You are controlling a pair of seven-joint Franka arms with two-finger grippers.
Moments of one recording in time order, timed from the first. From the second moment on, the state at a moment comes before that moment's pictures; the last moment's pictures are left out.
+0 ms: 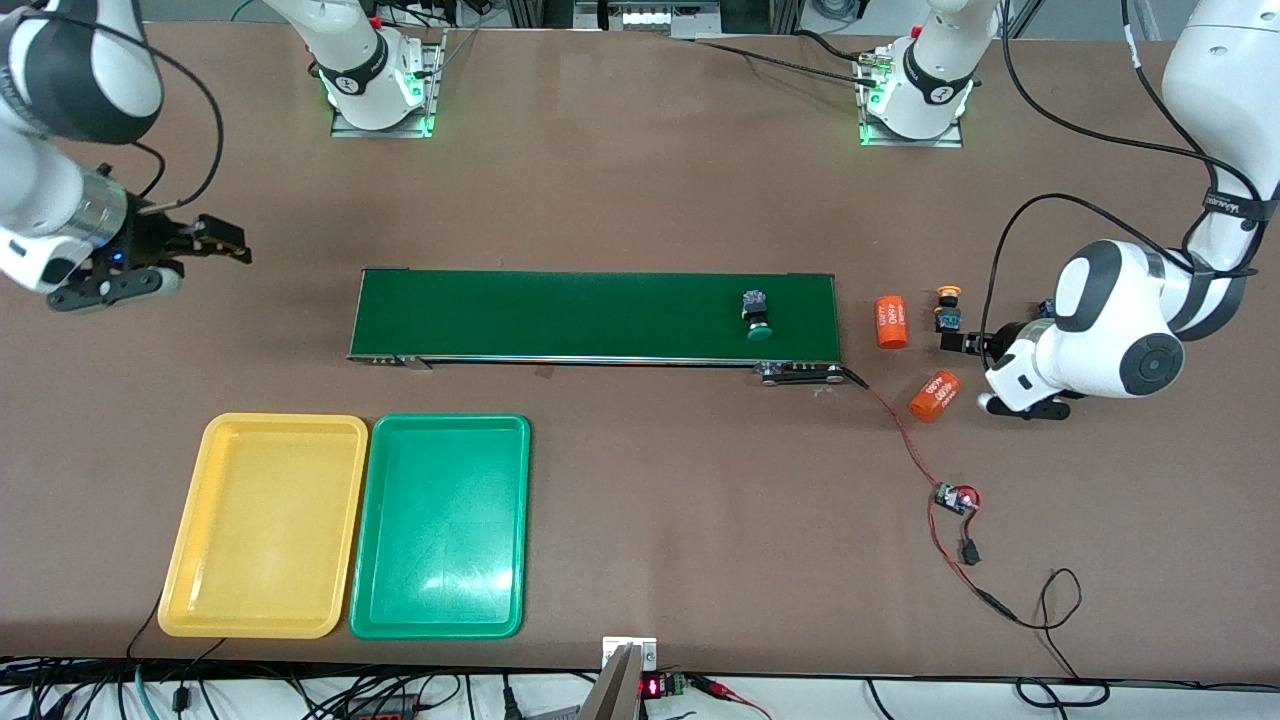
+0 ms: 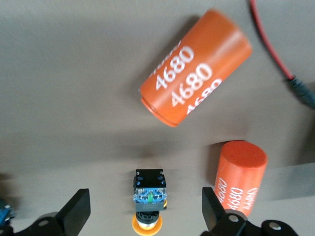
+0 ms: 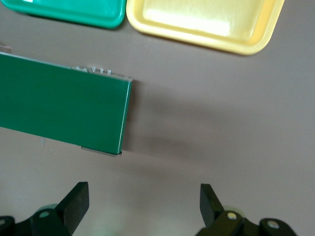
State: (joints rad) left arm 0.61 0.55 -0.60 -1.95 0.23 1.99 -0.07; right arm 0.03 -0.09 -0.10 -2.12 0.05 1.88 -0.27
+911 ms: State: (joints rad) left arm 0.66 0.49 -0.60 -2.21 0.23 2.19 -0.05; right arm 0.23 -0.16 0.12 -2.30 0.05 2.12 0.28
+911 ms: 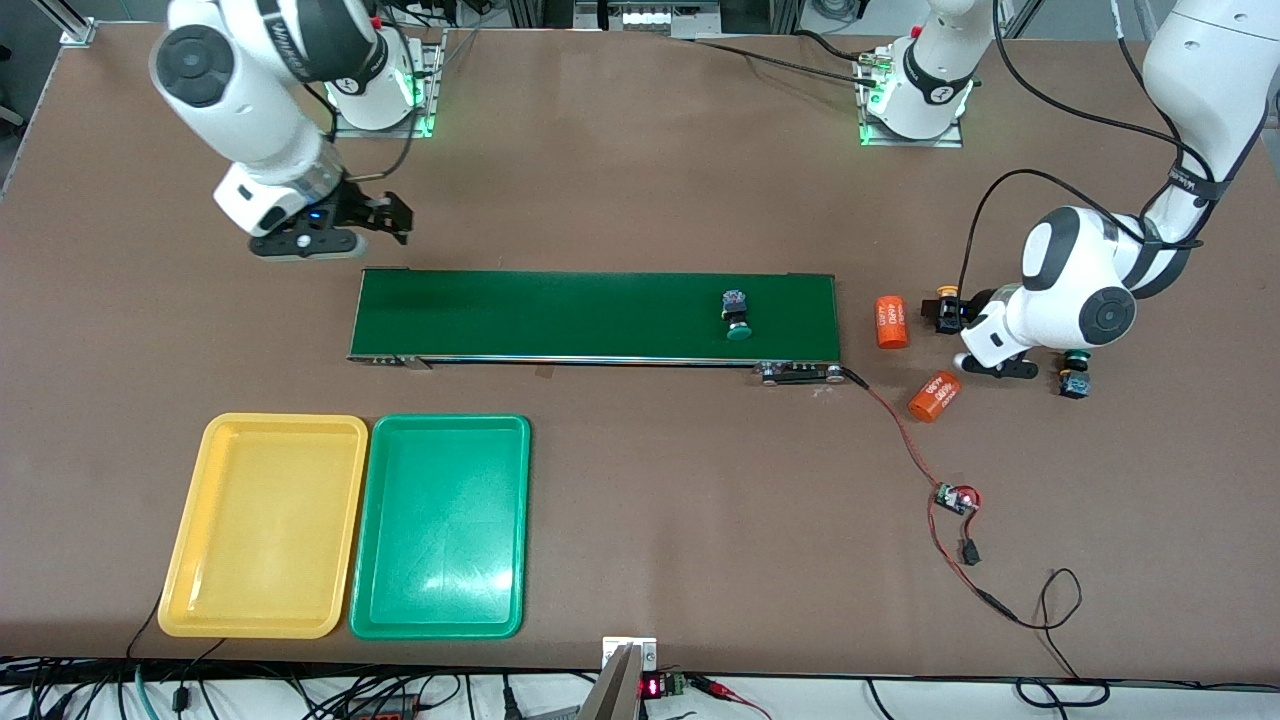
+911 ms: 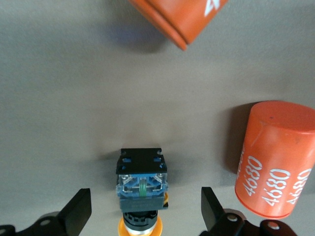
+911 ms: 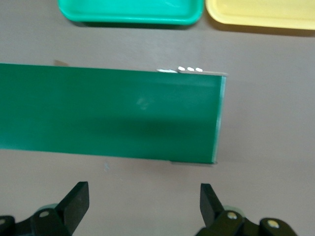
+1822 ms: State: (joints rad) left arm 0.67 0.42 -0.68 -2.10 0.23 2.05 0.03; right arm 0.42 0.02 0.13 -2.30 0.05 2.33 0.51
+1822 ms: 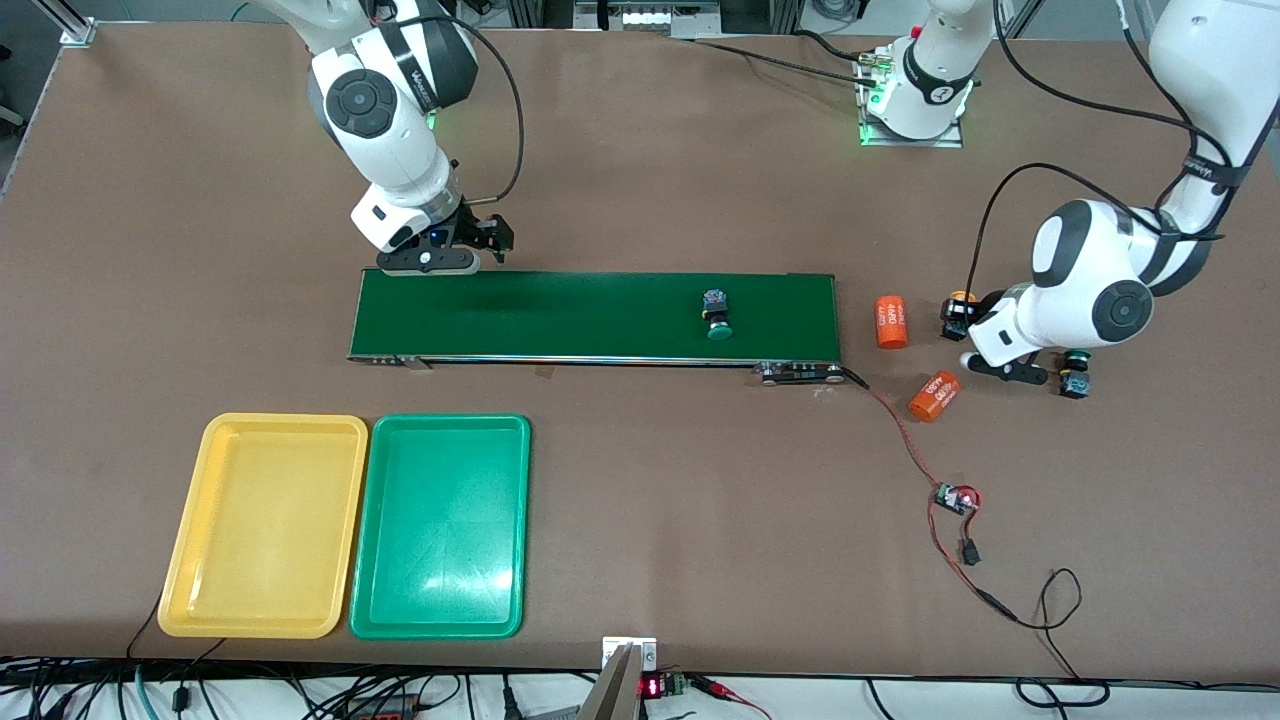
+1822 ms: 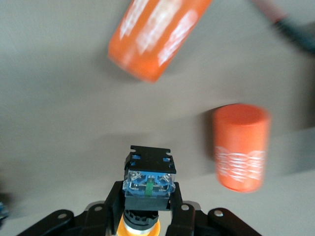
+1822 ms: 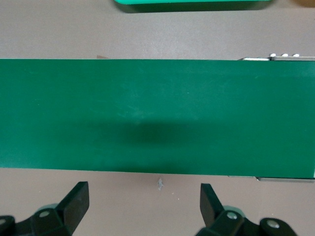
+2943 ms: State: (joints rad) left arm 0.33 0.61 -0.80 -1.79 0.23 1.93 -0.43; right arm 0.44 0.03 0.12 -2.30 0.05 2.33 0.51
